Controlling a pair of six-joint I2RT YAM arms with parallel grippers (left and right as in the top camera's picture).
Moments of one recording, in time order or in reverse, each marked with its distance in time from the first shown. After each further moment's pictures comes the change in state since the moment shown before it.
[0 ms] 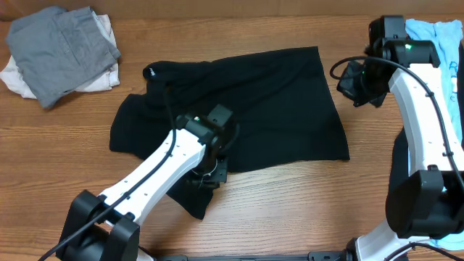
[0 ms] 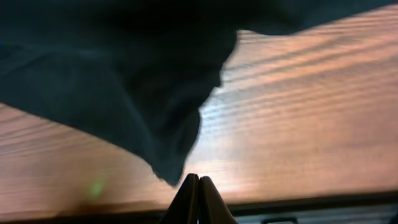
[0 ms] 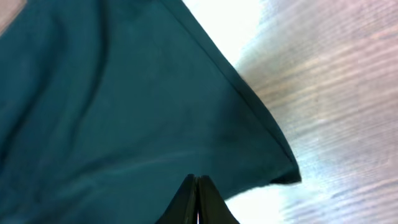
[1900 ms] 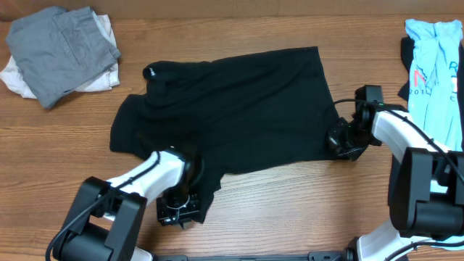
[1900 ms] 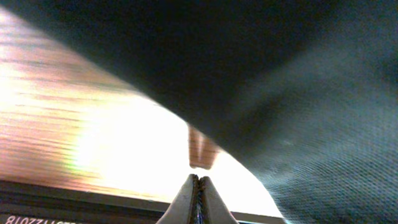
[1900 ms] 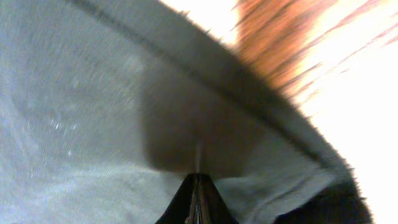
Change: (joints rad) left arm 0.158 0.019 -0.420 0.127 0.069 -0.076; right arm -0.066 0.000 -0.647 0.474 -0.156 0.218
